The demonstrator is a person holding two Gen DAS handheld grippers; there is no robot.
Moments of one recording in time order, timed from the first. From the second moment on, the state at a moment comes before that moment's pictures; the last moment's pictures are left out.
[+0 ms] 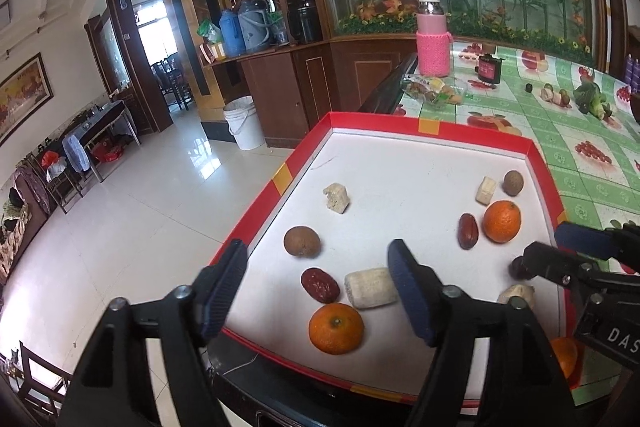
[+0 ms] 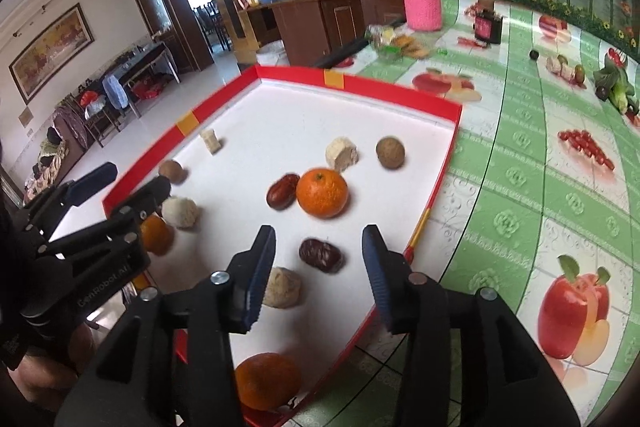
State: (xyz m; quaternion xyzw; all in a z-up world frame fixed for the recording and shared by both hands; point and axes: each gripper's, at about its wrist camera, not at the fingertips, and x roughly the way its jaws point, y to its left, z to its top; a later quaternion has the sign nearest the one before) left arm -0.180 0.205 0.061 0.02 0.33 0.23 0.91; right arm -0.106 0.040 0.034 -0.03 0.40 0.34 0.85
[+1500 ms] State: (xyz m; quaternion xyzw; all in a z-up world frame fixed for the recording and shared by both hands) left arm -0.214 0.189 0.101 -0.04 0.30 0.25 0.92; right arm -0.129 -0.041 0.089 0.05 0.29 0.31 0.90
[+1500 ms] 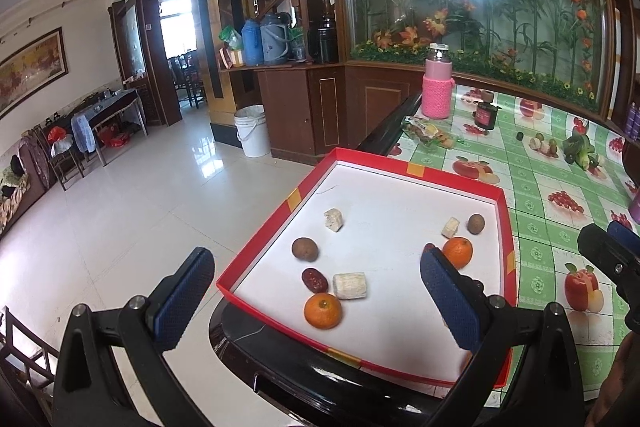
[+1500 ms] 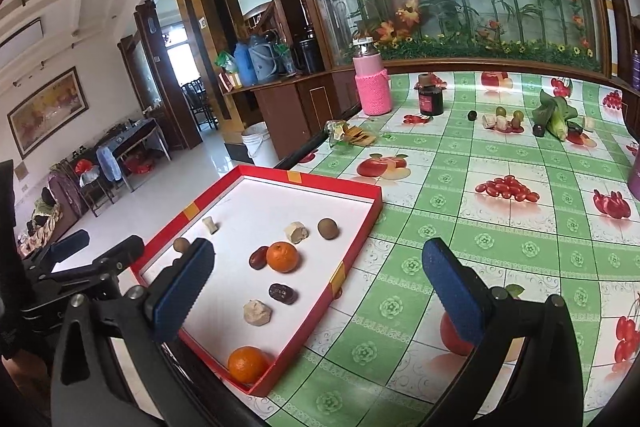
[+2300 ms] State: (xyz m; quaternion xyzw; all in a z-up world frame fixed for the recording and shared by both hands) left arm -0.036 0.155 0.127 0.07 0.35 0.25 0.90; right arm -0.009 -0.079 0.069 0.17 0.28 0.25 0.91
